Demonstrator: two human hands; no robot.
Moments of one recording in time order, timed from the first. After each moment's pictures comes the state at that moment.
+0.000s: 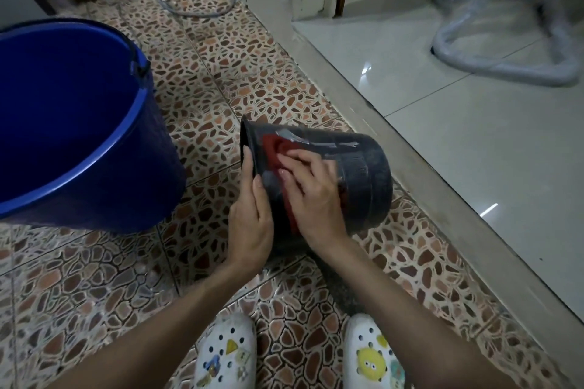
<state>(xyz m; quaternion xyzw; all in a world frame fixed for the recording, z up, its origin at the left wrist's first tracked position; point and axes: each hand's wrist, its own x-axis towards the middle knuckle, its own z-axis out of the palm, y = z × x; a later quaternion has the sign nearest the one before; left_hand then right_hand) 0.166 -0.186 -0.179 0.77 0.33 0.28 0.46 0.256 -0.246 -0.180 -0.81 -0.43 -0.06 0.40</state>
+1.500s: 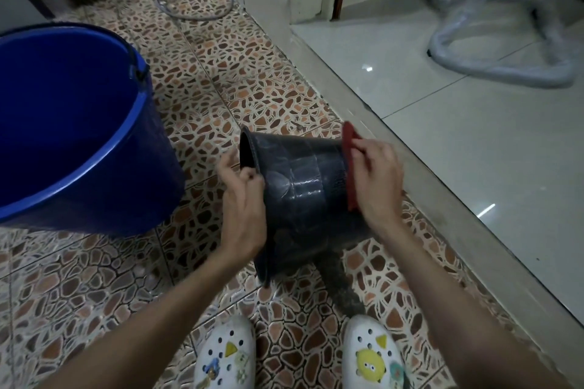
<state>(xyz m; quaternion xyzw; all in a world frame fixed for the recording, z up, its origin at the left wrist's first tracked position) 0.172 -0.176 -0.162 0.74 0.32 0.28 0.52 0.327 -0.285 -0.177 -0.88 -0.24 -0.04 0.40</state>
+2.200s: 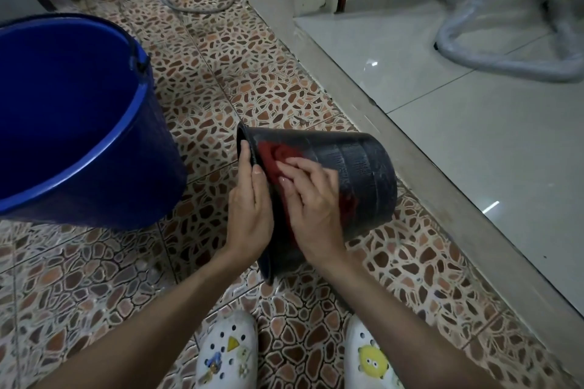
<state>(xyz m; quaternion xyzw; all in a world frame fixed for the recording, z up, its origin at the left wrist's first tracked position) 0.171 -0.174 -0.182 0.77 0.31 0.31 0.47 0.237 -0.255 -0.185 -0.80 -0.42 -0.06 0.42</state>
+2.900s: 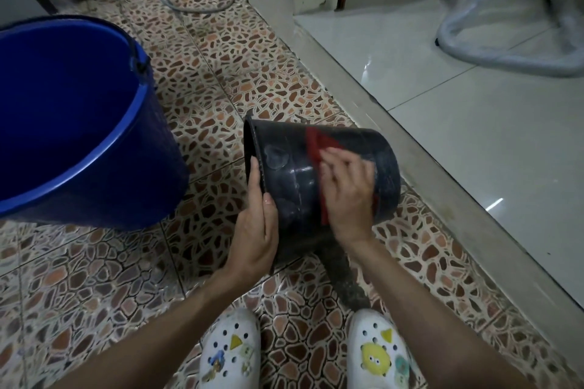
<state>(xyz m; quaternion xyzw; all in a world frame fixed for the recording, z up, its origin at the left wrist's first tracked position) 0.148 -0.190 -0.196 0.82 0.24 0.24 0.45 0.288 -0.271 -0.211 -0.84 -0.35 -0.13 0.39</state>
